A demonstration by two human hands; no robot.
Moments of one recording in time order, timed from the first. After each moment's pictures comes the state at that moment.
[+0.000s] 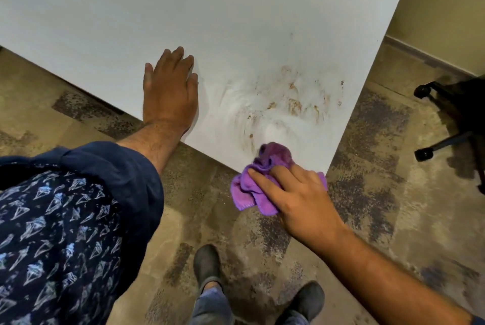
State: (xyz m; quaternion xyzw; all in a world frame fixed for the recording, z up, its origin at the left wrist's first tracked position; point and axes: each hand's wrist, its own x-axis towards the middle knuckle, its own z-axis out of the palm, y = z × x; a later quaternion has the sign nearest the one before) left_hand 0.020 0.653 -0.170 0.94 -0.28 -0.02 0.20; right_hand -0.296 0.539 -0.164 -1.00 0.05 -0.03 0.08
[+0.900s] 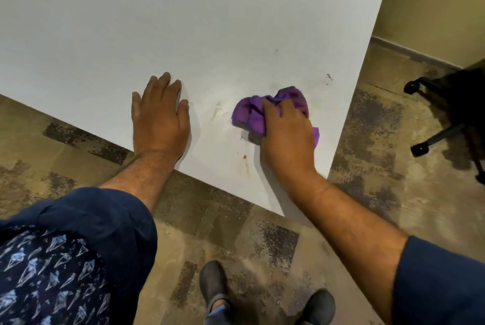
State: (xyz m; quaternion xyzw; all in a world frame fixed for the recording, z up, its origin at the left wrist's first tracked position) left_hand 0.021 0.653 -0.172 0.94 -0.29 -0.01 0.20; right_hand -0.162 0.487 -0.154 -0.93 0.33 -0.10 0.12
